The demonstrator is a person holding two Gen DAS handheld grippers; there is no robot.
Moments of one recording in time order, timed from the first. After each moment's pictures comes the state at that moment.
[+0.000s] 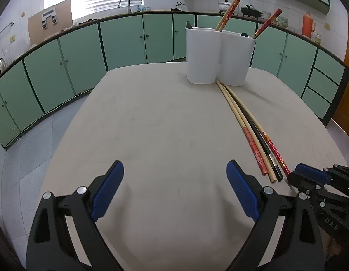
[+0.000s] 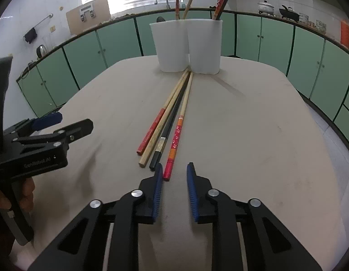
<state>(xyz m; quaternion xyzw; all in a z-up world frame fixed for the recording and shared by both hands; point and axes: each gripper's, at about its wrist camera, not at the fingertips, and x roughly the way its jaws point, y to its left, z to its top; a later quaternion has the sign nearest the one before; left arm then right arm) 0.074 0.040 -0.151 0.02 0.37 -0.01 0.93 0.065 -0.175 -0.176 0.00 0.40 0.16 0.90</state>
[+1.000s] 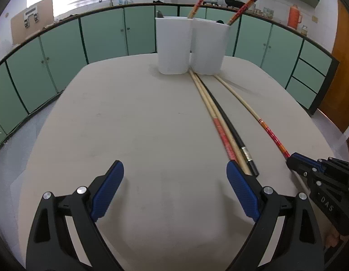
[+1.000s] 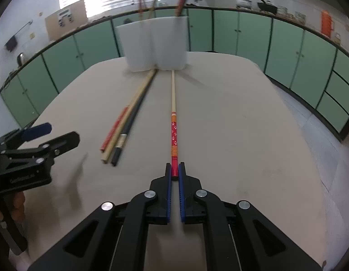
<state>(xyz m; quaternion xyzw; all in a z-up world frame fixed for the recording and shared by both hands) 0.082 0.004 -0.161 0.02 0.40 -0.07 0.91 0.067 -0.215 -0.179 0.02 0.40 0.08 0.91</state>
